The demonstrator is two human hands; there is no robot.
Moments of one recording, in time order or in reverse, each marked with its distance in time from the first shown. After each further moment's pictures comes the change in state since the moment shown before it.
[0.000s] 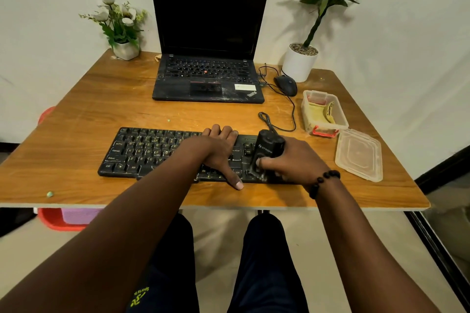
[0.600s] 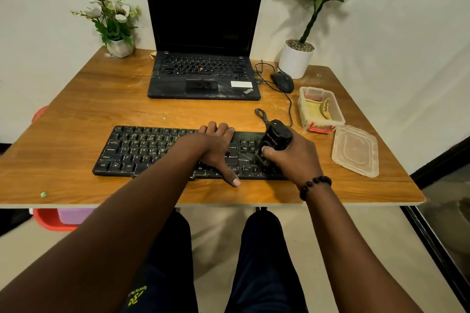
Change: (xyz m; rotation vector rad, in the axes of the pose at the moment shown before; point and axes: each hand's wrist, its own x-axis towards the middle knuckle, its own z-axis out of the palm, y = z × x) left_hand 0.000 0.000 -0.001 0.011 0.013 0.004; right_hand -0.003 0.008 0.010 0.130 0.279 0.066
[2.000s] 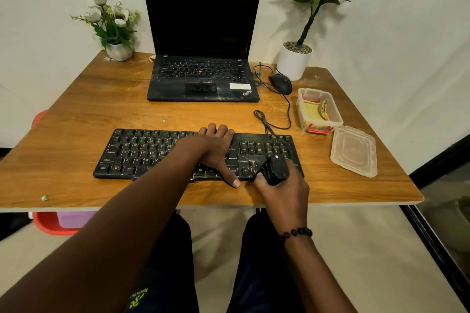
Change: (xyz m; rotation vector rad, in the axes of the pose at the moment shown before) left_hand 0.003 -0.002 0.002 0.007 0.011 0.008; right_hand -0.058 0.016 0.046 0.161 0.306 0.141
